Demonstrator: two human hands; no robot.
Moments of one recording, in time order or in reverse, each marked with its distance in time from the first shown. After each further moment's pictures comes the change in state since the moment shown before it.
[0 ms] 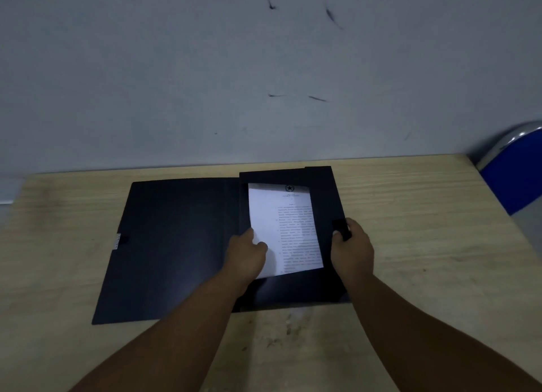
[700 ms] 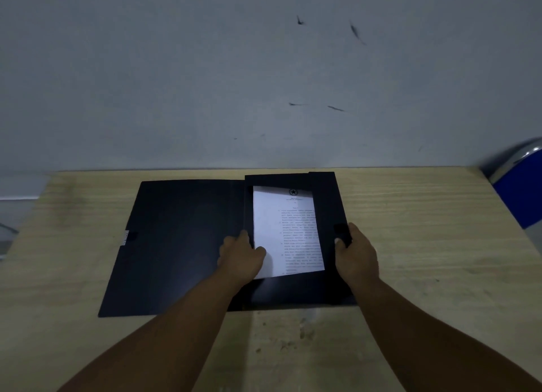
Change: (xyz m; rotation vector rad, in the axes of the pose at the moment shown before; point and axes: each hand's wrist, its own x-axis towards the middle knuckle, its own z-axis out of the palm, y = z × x) left_hand -0.002 -0.008 -0.036 0.368 0.065 -0.046; right_hand -0.011 -0.016 0.006 -0.124 -0.105 -0.045
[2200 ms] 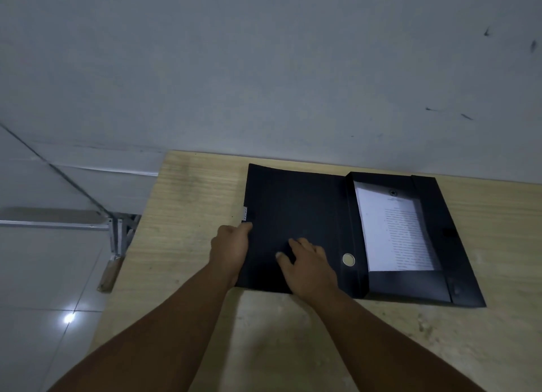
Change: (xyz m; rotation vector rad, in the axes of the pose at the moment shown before) left_hand -0.006 -0.188 -0.177 -0.786 0.136 -0.223; right_hand -0.169 -0.167 0.215 -0.374 -0.461 -0.266
